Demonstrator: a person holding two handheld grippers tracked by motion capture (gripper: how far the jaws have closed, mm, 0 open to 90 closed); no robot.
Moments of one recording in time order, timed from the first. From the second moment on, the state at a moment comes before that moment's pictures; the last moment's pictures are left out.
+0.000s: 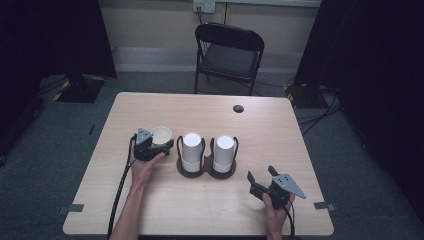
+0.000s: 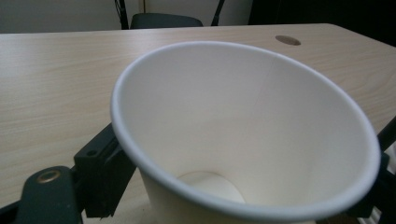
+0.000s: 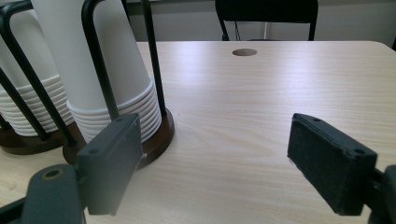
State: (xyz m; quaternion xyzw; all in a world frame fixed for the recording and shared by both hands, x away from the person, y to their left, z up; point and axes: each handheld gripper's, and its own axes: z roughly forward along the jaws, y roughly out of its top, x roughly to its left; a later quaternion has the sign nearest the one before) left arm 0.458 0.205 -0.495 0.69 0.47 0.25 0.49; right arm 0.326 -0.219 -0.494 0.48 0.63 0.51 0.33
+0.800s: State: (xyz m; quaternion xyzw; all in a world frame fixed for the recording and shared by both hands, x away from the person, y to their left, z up) left arm 0.444 0.205 -0.492 0.69 0.47 0.28 0.48; right arm 0.327 -0.221 -0.495 0.49 0.62 0.52 0.32
